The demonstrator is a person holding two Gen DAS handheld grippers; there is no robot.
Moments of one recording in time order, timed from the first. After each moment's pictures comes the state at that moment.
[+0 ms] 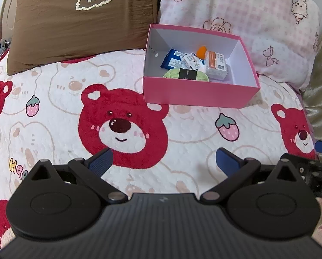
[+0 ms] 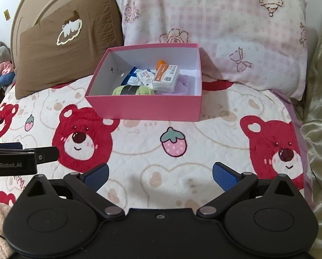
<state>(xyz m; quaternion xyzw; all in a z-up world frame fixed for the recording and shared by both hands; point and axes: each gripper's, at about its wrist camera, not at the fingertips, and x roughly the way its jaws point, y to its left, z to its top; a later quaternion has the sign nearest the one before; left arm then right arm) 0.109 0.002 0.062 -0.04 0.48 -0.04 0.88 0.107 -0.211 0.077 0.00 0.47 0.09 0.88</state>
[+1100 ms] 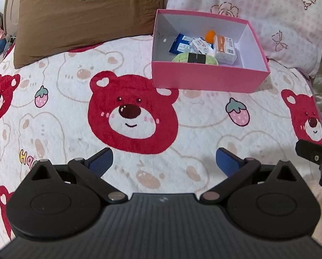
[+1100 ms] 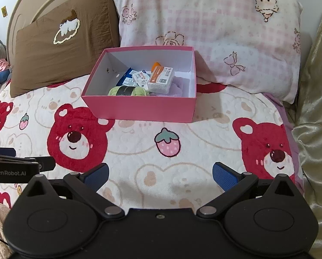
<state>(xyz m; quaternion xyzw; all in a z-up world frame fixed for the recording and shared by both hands) 0.106 0.002 0.057 -0.02 0.52 -0.01 0.86 0.100 -0.206 0.084 -0.01 0.46 0.07 0.88</state>
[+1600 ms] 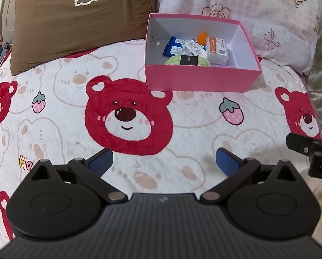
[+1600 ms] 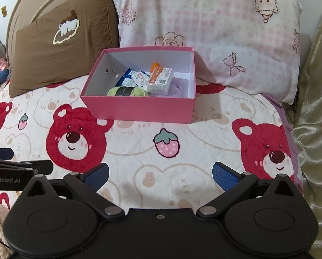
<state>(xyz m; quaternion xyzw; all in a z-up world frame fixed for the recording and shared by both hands) 0.101 -0.005 0.066 0.00 0.51 -0.03 0.86 0.100 -0.206 0.083 -0.01 0.46 0.07 0.89</state>
